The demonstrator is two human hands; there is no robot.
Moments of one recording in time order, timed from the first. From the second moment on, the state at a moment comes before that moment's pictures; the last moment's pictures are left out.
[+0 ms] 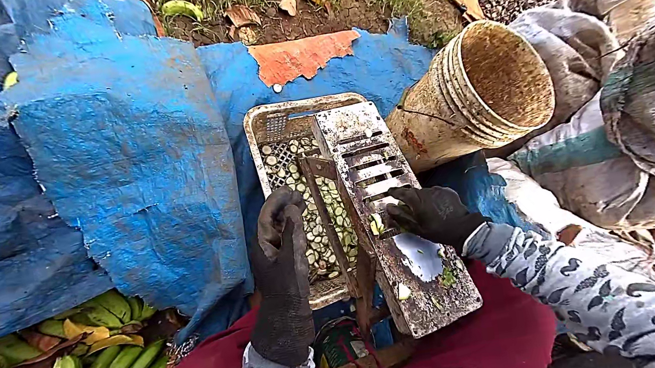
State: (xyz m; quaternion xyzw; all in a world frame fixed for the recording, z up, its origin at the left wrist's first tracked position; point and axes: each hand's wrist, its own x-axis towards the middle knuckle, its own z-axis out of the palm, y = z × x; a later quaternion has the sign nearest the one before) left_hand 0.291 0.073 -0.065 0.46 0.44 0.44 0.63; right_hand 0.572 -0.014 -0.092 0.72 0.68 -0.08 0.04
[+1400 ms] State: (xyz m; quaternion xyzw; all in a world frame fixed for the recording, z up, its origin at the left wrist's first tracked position) left_hand 0.283 0.070 -0.062 0.46 0.44 0.42 0.64; right_hand 0.597 0.062 -0.085 0.76 0.61 -0.15 0.15
